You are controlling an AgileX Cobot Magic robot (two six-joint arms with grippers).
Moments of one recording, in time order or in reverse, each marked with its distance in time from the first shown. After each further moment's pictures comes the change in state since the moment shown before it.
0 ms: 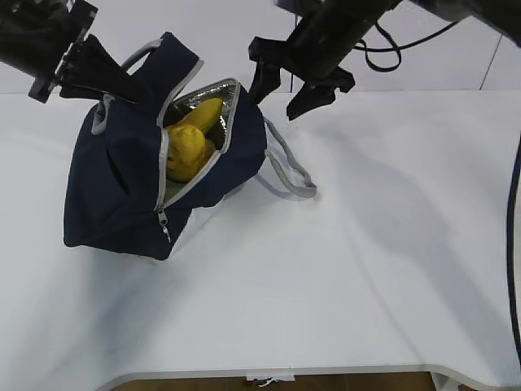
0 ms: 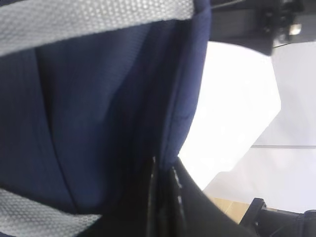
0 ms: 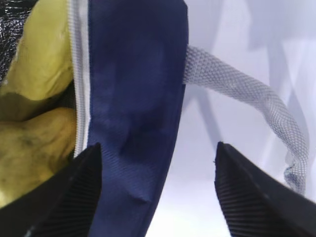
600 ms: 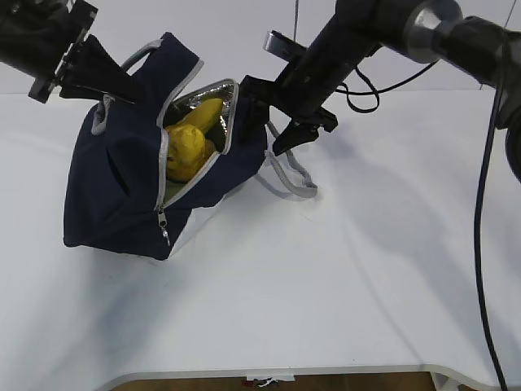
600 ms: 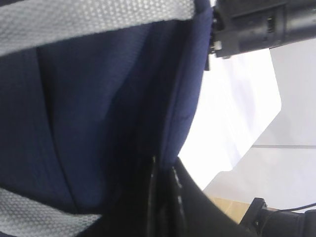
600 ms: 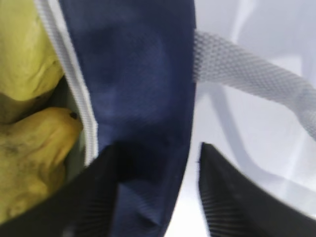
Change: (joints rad) left arm 0.000 0.000 0.000 0.001 0.000 0.000; right arm 0.000 0.111 0.000 0.101 0.000 0.003
